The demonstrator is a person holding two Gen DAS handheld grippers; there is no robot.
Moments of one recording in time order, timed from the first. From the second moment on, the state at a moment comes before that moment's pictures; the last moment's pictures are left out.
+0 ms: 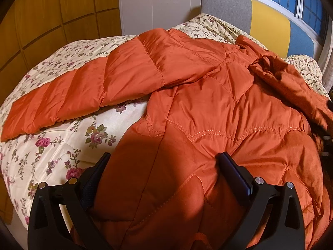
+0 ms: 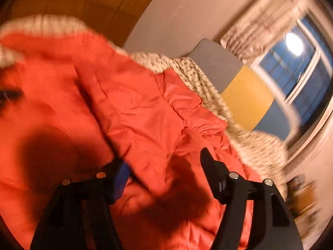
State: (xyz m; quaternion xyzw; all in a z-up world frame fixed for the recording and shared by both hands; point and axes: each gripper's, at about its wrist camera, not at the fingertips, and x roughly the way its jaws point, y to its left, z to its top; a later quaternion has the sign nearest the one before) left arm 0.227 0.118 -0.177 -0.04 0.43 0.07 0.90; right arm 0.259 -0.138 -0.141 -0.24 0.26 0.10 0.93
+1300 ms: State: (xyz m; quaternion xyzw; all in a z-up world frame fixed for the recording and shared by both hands) left arm 0.339 -0.009 -0.180 0.02 0.40 0.00 0.91; right arm 0.269 -0.354 -0.133 0.19 0.31 -0.04 0.93
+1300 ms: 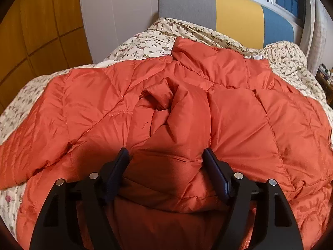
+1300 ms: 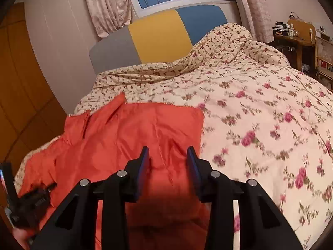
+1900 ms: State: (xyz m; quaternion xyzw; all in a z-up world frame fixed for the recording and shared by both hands) left arm 0.345 -0.008 -0.189 0.01 0.41 0.00 0.91; right arm 0.317 -0.340 -0.171 0.11 0.38 -0.09 0.91
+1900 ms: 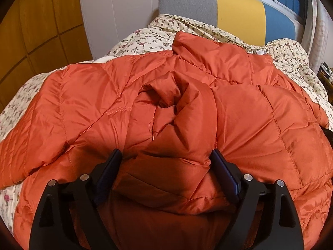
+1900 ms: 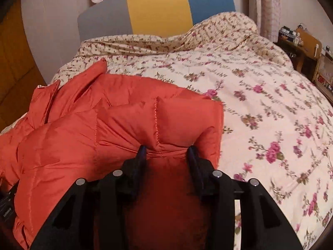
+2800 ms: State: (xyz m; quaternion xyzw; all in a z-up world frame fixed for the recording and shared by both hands) left arm 0.329 0.009 -0.173 -0.02 0.42 -0.02 0.91; right arm 0.272 -0.327 -0.177 0.08 0.41 -0.12 0.90
